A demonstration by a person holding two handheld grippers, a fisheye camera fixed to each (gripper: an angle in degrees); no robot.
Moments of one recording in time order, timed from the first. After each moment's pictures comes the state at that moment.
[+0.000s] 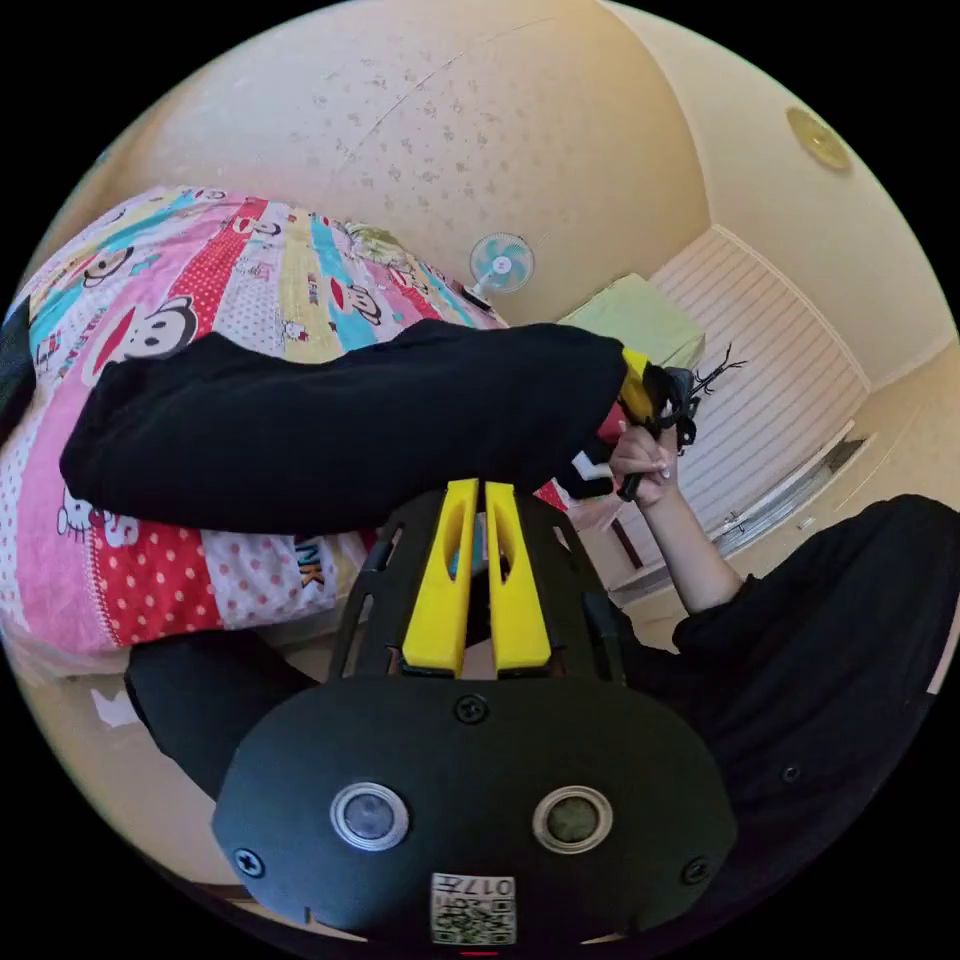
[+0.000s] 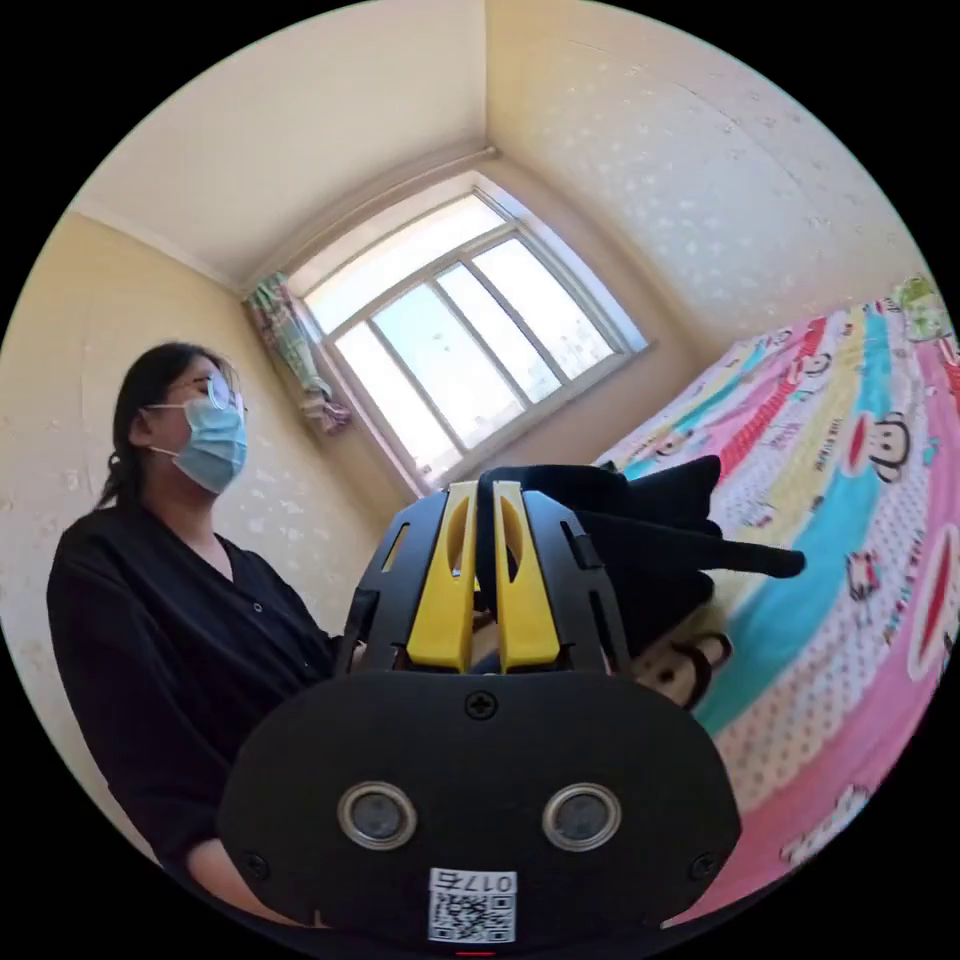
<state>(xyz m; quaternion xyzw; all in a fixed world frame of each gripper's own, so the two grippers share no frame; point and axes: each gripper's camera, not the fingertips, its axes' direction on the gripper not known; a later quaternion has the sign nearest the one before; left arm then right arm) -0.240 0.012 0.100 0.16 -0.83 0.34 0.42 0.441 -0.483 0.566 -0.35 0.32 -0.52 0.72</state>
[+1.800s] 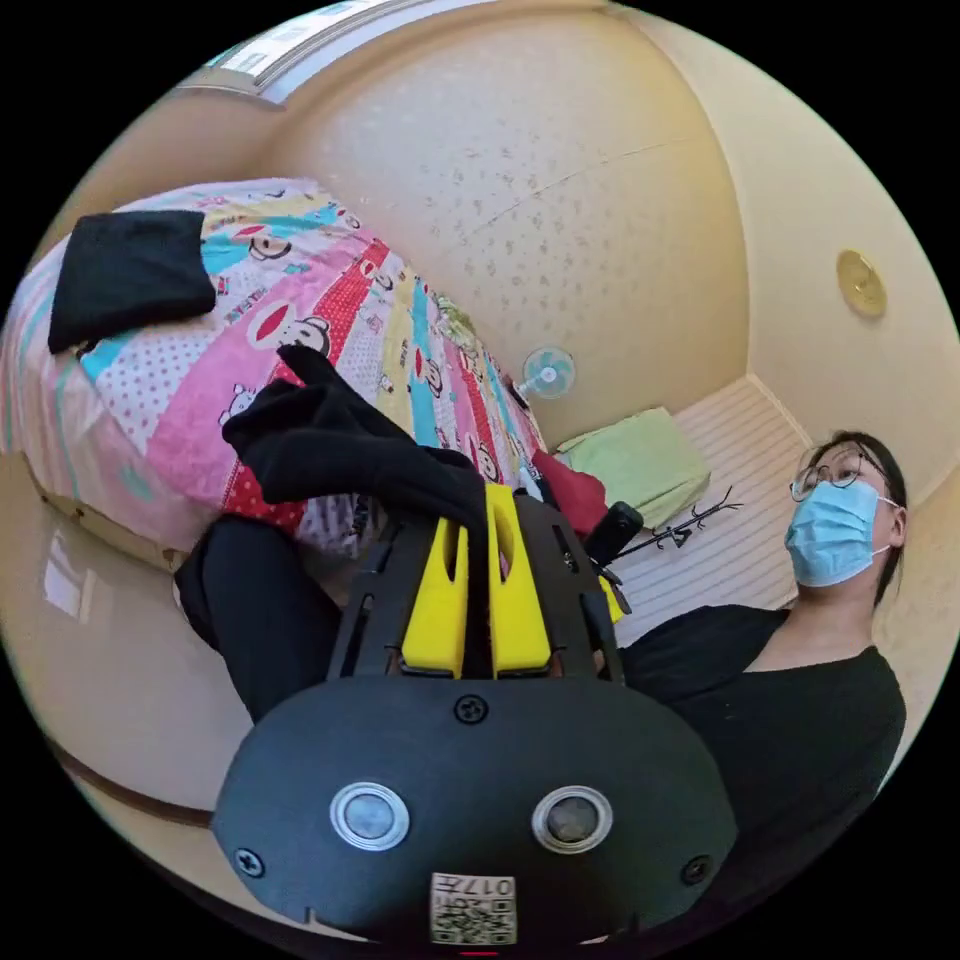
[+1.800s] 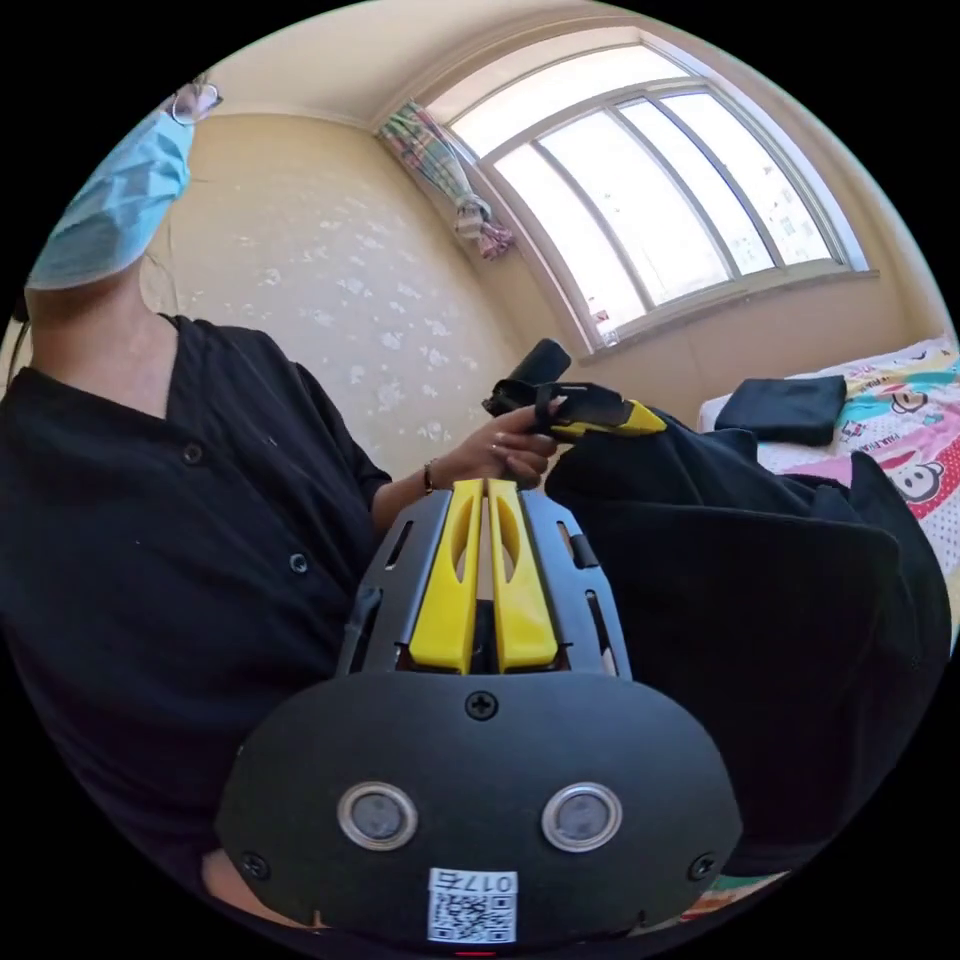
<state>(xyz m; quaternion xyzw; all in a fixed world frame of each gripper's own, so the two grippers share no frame) -0.262 0.201 0.197 0.34 -0.74 0.39 0.44 0.537 -0.241 0.660 -0.64 0.13 -0.44 0.61</state>
